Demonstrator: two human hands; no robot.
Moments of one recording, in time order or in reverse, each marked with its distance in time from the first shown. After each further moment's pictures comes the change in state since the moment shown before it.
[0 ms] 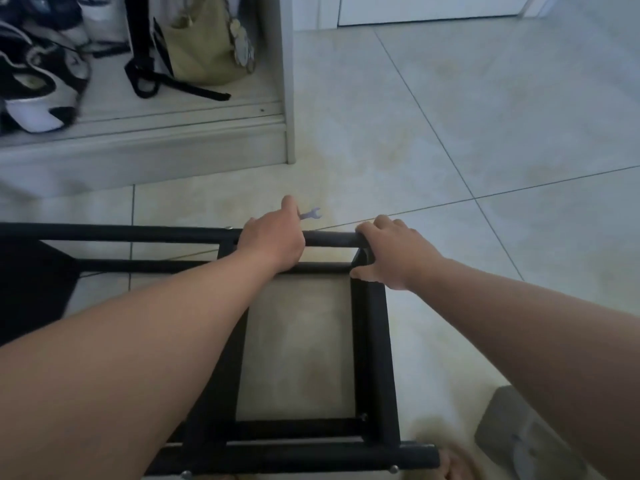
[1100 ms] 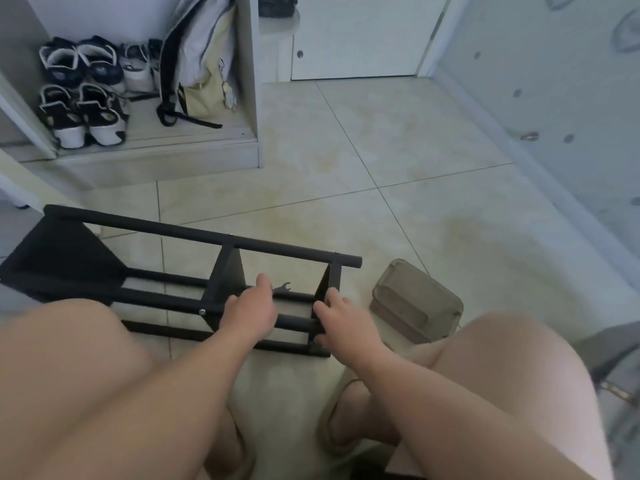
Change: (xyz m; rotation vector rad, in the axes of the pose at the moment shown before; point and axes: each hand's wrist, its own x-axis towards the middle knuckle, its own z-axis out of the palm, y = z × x) left_hand -0.373 0.057 -0.054 -0.031 -0.180 -0.079; right_hand -0.385 -0.113 0.024 -0.011 0.040 -0.022
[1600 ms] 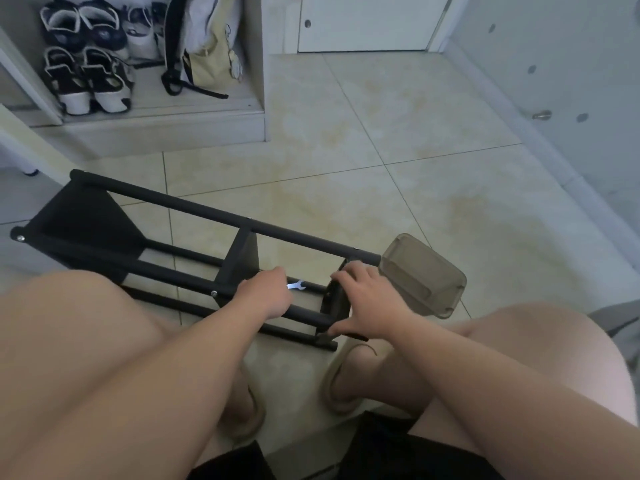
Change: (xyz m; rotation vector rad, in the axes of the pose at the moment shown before) left_hand -0.028 0.003 0.003 0.083 -0.230 0.027; right_hand -0.036 0.021 -0.010 0.022 -0.093 -0.004
